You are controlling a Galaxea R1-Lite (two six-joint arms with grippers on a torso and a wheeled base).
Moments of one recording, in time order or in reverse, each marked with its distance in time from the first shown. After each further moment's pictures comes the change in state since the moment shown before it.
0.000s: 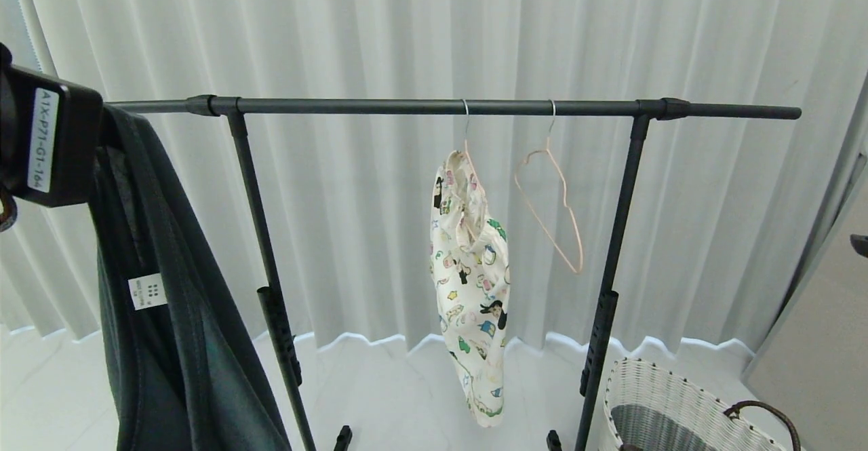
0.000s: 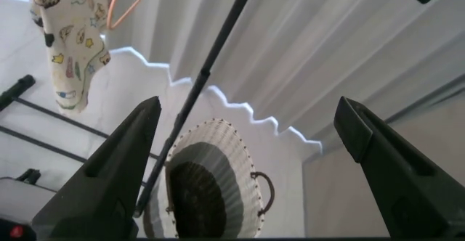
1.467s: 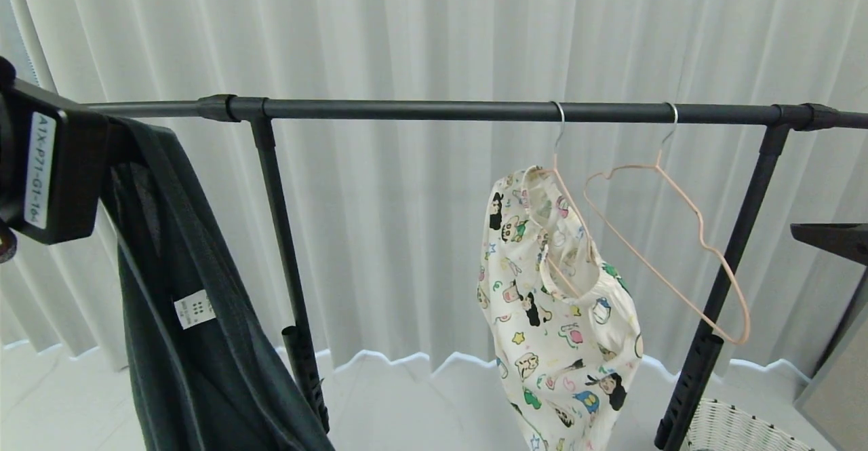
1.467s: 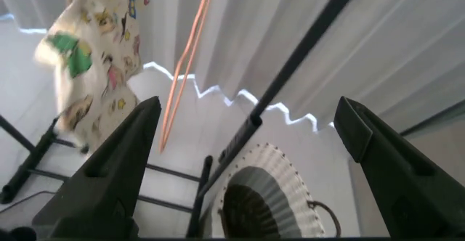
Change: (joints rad) left arm -0.130 -0.010 0.031 -0.013 0.018 -0.003; right arm -0.087 0.123 0.009 -0.056 0.040 0.153
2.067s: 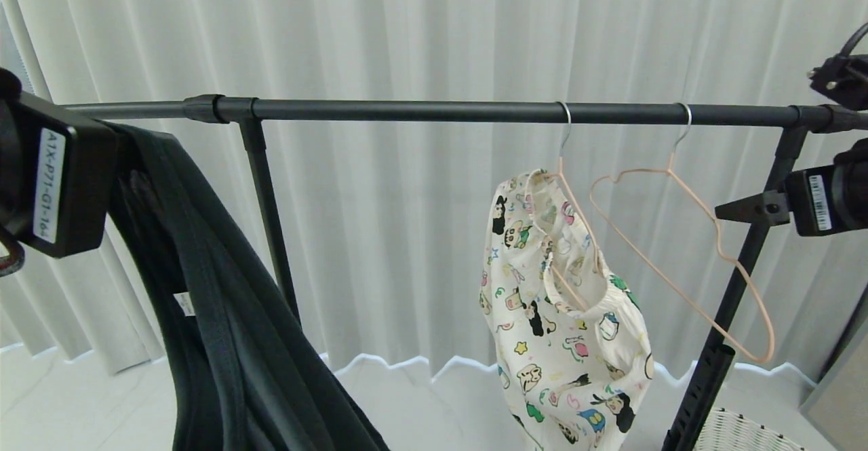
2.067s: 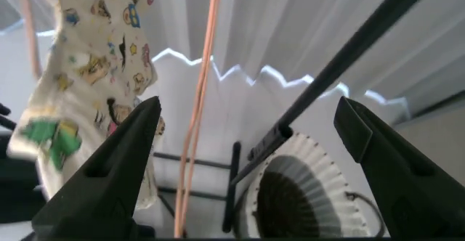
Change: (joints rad) left arm -0.031 -0.010 0.043 -0.023 0.048 0.000; right arm 0.001 0.263 -0.207 0.106 -0.004 0.203
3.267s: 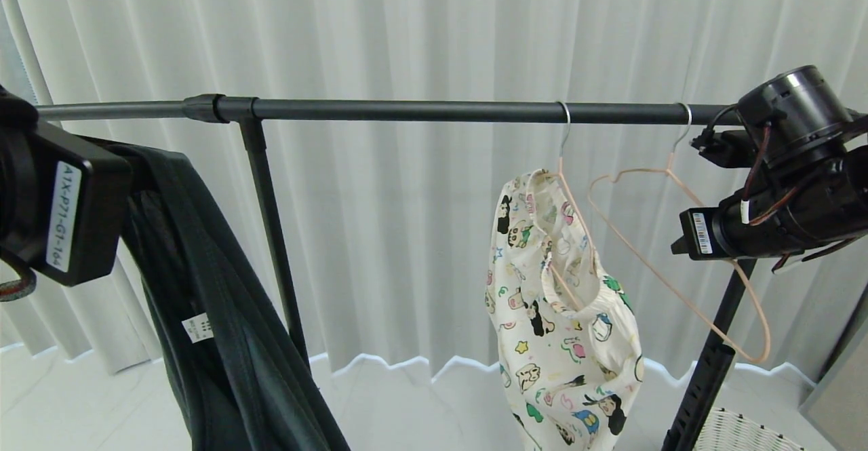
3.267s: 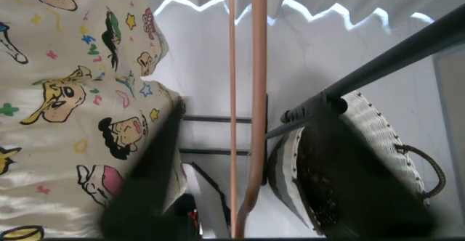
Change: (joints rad) left arm -0.020 -0.008 0.044 -0.011 0.002 0.000; right arm 0.019 0.237 -0.026 0.027 0.000 0.205
